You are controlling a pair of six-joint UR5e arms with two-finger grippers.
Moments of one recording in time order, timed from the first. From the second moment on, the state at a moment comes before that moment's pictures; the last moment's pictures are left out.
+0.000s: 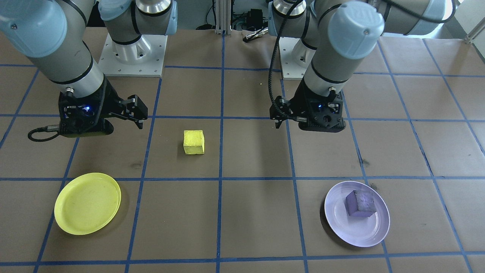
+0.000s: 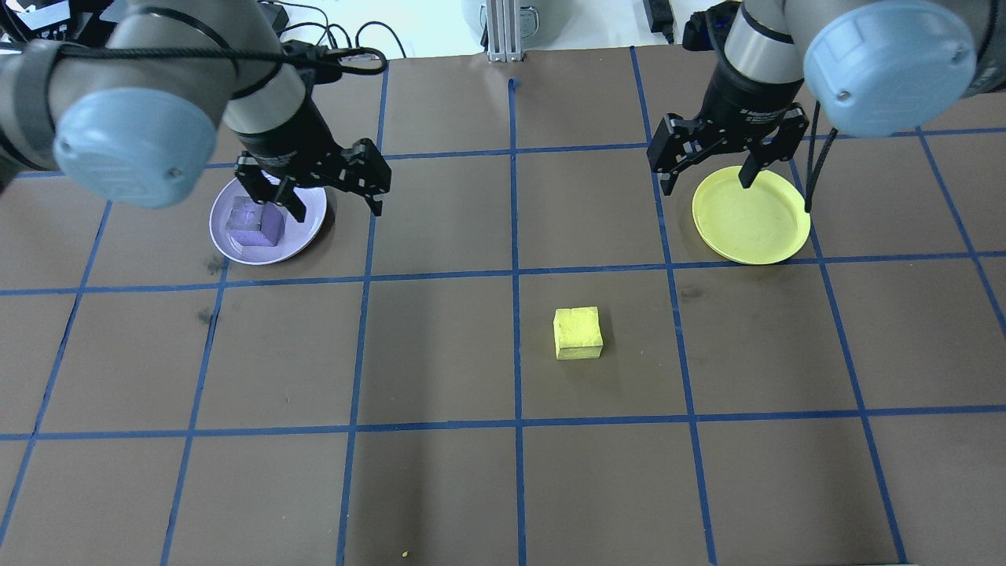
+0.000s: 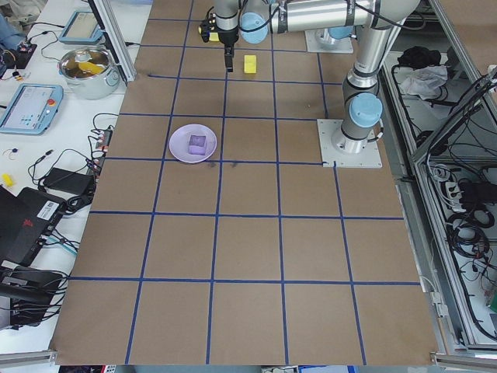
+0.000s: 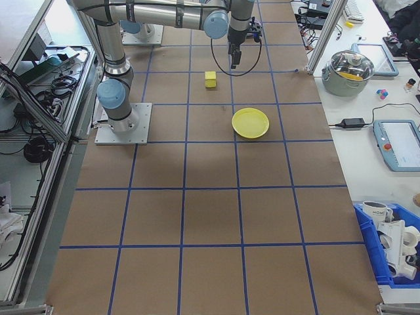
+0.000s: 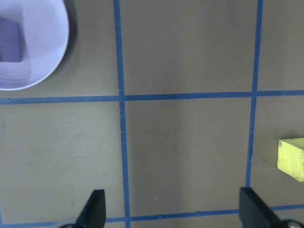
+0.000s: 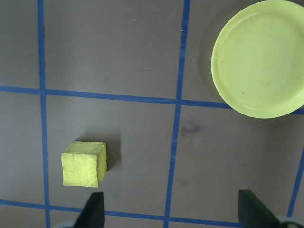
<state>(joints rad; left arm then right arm) -1.63 -1.67 -1.64 -1.43 1.49 -0.05 1.57 -1.44 1.57 -1.64 -1.53 -0.08</state>
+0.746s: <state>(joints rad) -1.57 -1.63 -1.37 -1.62 1.59 -0.04 1.77 -1.25 1.62 -1.67 -1.51 0.09</state>
